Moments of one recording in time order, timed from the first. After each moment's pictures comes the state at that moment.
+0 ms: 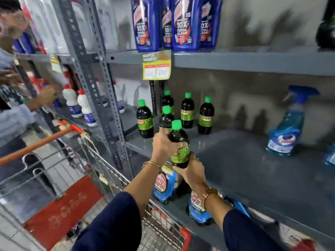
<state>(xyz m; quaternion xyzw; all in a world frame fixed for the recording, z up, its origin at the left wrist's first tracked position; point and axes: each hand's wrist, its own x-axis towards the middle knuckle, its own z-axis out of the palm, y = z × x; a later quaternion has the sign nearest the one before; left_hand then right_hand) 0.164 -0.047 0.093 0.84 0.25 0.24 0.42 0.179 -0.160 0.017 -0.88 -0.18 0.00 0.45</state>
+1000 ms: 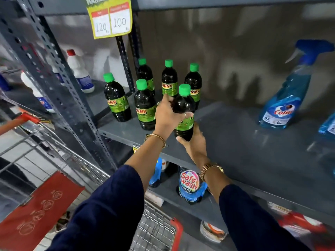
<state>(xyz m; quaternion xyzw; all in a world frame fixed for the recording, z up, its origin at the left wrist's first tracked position) 0.251 -0.071 0.081 0.85 0.15 0.25 0.45 0.261 -0.173 -0.011 -0.85 -0.12 -0.03 0.52</state>
